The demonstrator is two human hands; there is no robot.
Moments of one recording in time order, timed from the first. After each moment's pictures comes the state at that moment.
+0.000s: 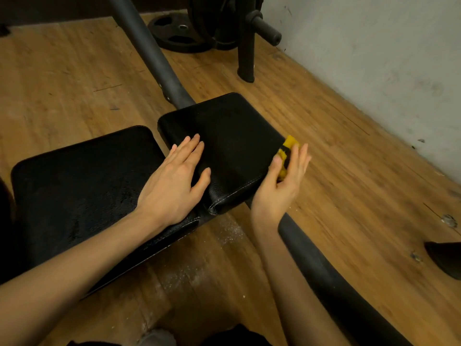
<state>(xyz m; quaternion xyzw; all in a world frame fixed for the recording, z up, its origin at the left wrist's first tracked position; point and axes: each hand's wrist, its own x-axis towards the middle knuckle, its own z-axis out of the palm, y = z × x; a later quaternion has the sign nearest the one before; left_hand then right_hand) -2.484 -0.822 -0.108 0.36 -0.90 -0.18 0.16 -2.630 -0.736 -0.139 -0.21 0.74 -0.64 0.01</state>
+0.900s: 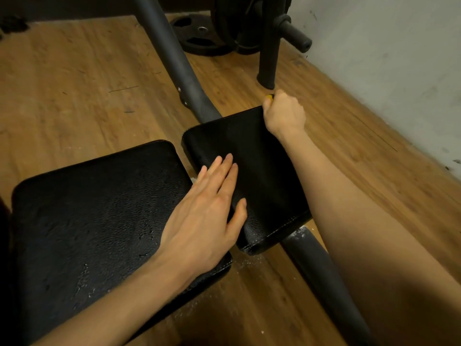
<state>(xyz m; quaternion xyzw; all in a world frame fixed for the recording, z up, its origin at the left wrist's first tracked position) -2.484 -0.823 -0.112 0.35 -0.90 -0.19 0.17 -2.715 -0.926 -0.091 -0.42 0.89 -0.19 0.03</state>
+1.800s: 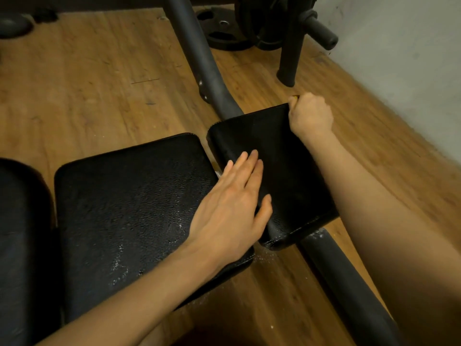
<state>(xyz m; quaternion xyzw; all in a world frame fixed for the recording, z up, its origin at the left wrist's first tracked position) -2.485 -0.821 -0.108 0.35 -0.90 -0.19 0.18 -2.707 -0.922 -0.087 -0.41 0.90 -0.16 0.03</state>
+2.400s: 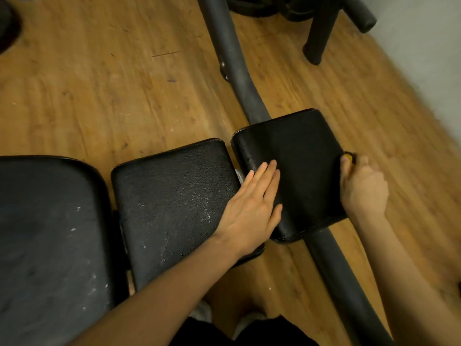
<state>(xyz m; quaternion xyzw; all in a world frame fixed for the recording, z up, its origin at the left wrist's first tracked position) -2.485 -0.826 -0.094 0.36 -0.91 -0.20 0.07 -2.708 -0.800 -0.083 -0.36 0.93 -0.09 0.04</state>
